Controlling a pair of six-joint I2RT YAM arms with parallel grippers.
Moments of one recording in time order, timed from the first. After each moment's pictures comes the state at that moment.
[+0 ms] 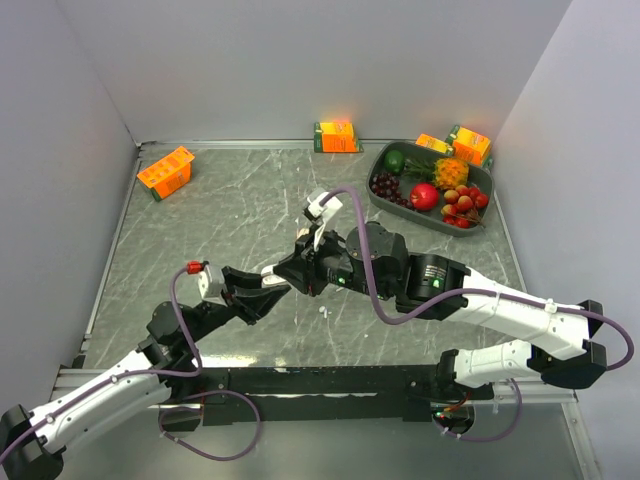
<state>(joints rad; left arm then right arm) -0.83 0.44 0.19 0.61 0.22 -0.32 1.26 1.20 1.38 -0.42 0.18 0.37</state>
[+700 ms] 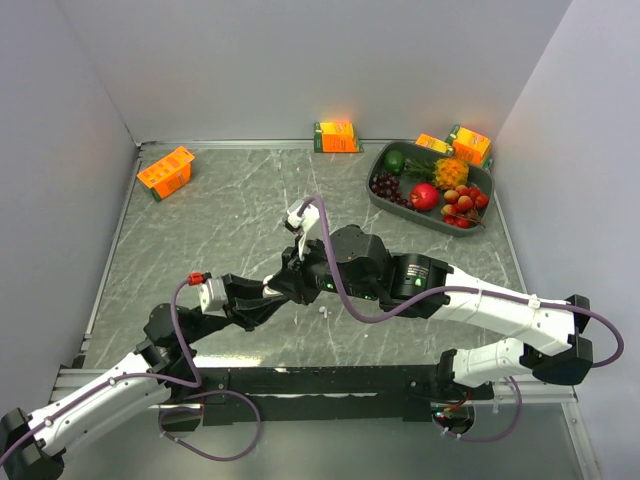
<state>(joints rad) -0.83 0.41 0.19 0.60 0.35 -0.19 1.27 1.26 1.38 -0.46 0.09 0.36</state>
